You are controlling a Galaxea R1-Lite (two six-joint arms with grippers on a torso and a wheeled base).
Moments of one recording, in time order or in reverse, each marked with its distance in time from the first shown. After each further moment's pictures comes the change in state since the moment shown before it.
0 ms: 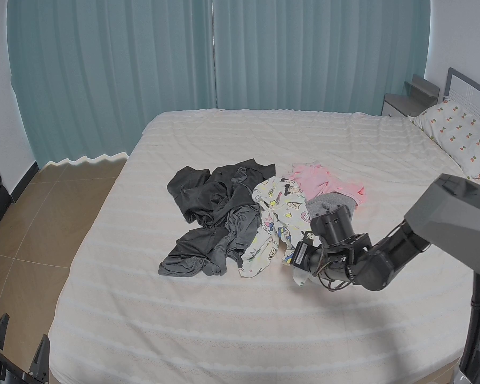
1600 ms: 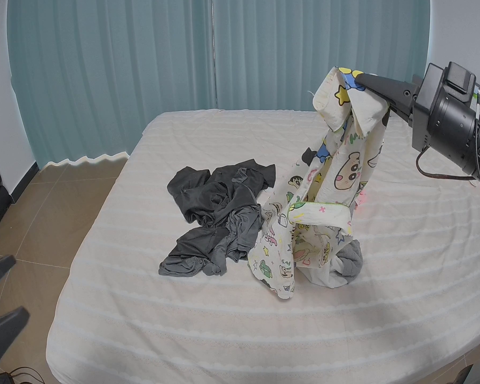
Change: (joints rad) left arm -0.098 0.564 -0.437 -0.090 -0.600 -0.198; right arm 0.077 -0.774 -0.048 -0.031 0.212 -0.176
